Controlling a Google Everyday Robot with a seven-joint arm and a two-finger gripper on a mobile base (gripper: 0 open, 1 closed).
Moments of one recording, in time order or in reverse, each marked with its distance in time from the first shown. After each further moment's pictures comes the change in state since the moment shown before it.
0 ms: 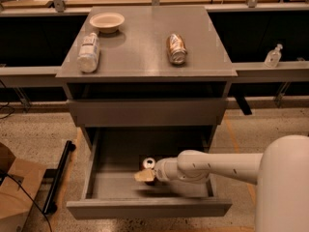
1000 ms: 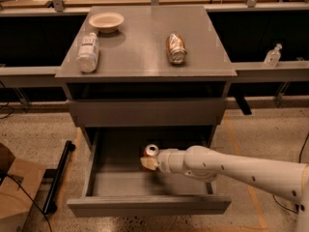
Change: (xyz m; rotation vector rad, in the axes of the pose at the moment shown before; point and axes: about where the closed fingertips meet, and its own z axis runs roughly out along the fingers) arm -0.059 0.022 -0.055 0.022 -0.165 -0.082
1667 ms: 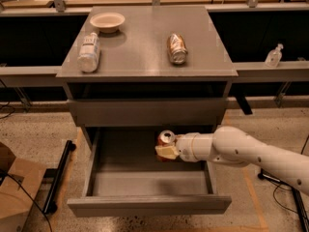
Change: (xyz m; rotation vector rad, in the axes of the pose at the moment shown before) arm -0.057 0.004 -0.115 -0.026 -0.007 -0.138
